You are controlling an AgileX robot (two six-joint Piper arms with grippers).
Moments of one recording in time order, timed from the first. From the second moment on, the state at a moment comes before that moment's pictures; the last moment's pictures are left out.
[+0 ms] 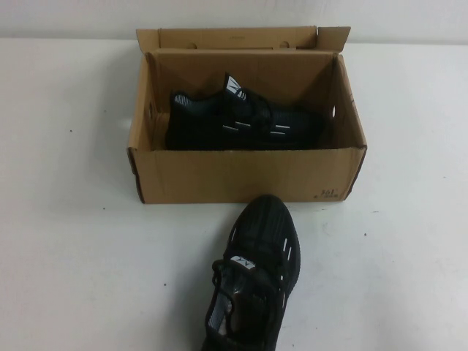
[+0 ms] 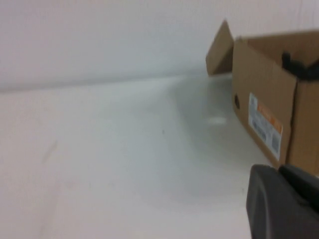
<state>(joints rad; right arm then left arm) 0.03 -0.01 0.03 0.02 -0.04 0.15 -0.12 -0.01 0.03 0.02 0.12 0.10</state>
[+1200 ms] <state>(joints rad) 0.03 0.02 -0.60 0.07 -0.24 0.43 -0.12 0.07 -0.59 0.01 -0.23 -0.18</state>
